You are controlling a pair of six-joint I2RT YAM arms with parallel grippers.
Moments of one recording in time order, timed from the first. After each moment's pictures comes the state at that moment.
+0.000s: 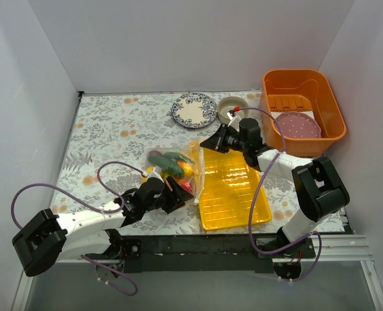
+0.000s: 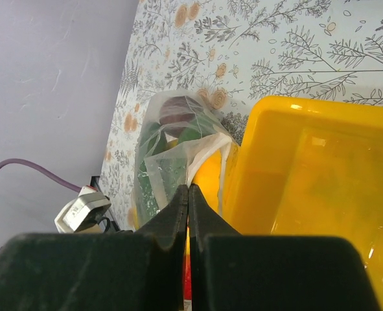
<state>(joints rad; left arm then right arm) -0.90 1.03 0.32 0.12 -0.02 -1.36 0.46 1.62 0.85 0.44 -0.54 0.84</state>
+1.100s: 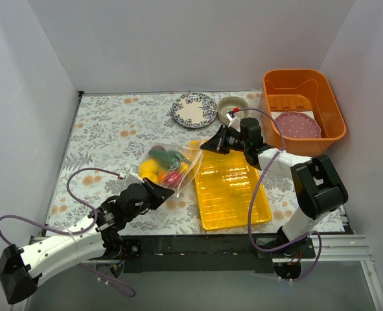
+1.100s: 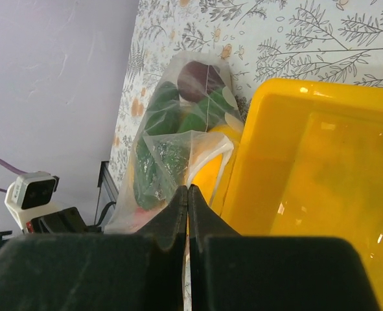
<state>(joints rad) -0.92 0.62 0.32 -0.18 -0.27 -1.37 0.44 1.65 0.86 0.41 -0.61 0.84</state>
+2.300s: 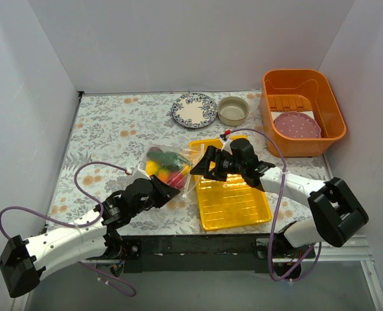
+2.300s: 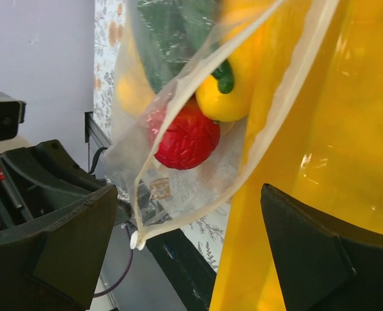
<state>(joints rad) -0.92 0.74 0.38 -0.16 -0.21 -1.35 0.66 1.38 0.68 0.19 -0.47 0.90</state>
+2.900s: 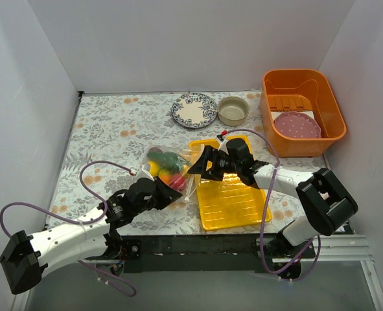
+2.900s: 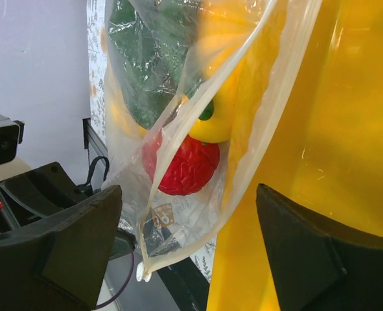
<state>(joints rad) -0.92 0.79 0.38 -0.15 -0.15 -1.34 0.66 1.50 0.70 0.26 -0.47 0.92</state>
